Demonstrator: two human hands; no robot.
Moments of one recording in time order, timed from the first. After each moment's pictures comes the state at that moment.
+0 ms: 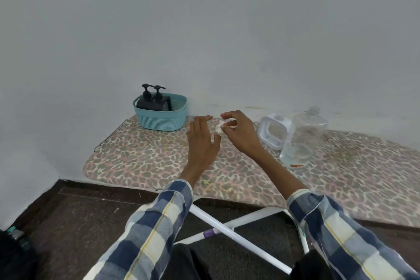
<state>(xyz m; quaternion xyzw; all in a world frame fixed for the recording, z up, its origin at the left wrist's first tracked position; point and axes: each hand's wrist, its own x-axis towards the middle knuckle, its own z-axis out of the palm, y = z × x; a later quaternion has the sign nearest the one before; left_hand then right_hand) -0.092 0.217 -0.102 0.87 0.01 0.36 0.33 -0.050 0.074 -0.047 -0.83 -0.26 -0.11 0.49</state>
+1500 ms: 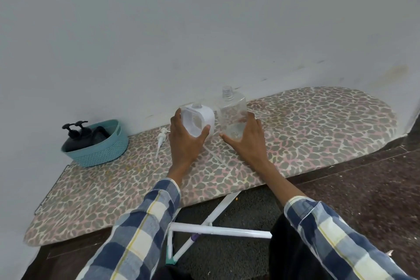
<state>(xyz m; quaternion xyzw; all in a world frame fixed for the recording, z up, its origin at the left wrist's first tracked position) -0.039 0.074 -0.095 0.90 -0.01 0.27 0.36 -0.045 -0.129 -0.138 -0.86 -0.01 -0.23 0.45</state>
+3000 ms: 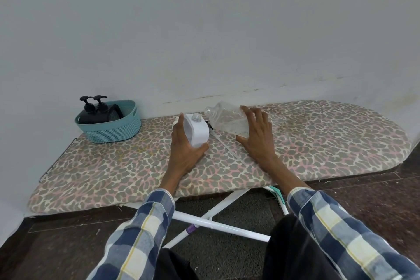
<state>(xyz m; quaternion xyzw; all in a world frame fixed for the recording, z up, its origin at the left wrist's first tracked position) -0.084 0.150 -0.124 0.88 -0.02 0.19 0.42 -0.043 -0.100 -0.121 -0.93 -0.10 -0.27 0.25</state>
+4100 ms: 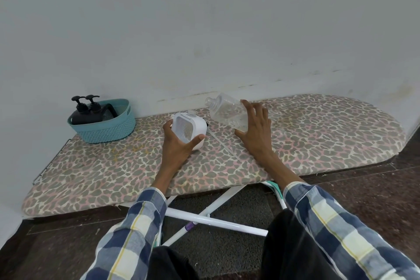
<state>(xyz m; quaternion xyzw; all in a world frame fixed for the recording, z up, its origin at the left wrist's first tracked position) -0.079 0.155 -0.121 0.85 0.02 0.19 0.50 -0.039 -0.104 -0.123 -0.91 -0.05 -0.27 0.29</state>
